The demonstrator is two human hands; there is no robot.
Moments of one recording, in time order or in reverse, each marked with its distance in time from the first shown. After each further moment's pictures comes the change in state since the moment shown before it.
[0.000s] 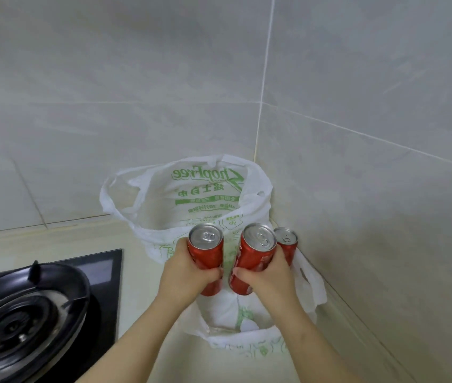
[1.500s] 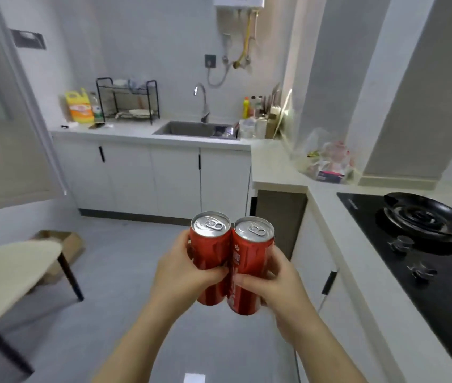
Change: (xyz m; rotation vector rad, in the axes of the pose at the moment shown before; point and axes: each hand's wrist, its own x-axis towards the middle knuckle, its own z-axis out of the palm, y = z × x) left_hand -0.614 0.035 -0.087 0.073 1.767 -0.693; right_hand -0.476 -0.058 0.050 0.155 -2.248 -0.250
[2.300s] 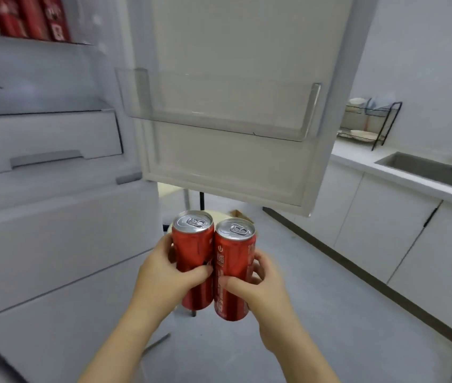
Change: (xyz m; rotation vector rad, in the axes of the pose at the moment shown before) left_hand -0.044 -0.113 -0.319 0.073 0.868 -0.283; right_hand 0.065 0.020 0.382 0.039 -0.794 0.057
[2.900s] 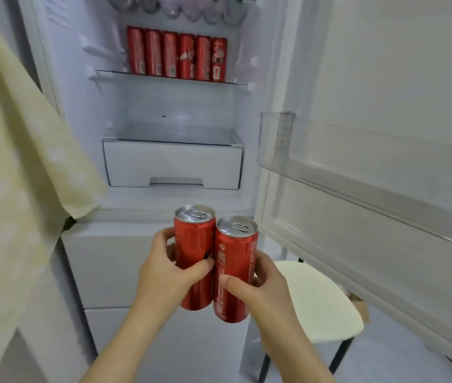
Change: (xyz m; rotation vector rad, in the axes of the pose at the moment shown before) left_hand 0.115 -0.016 -0.117 -0.043 0.588 -0.065; right_hand 0.159 -0.029 0.157 -0.038 -0.525 -0.094
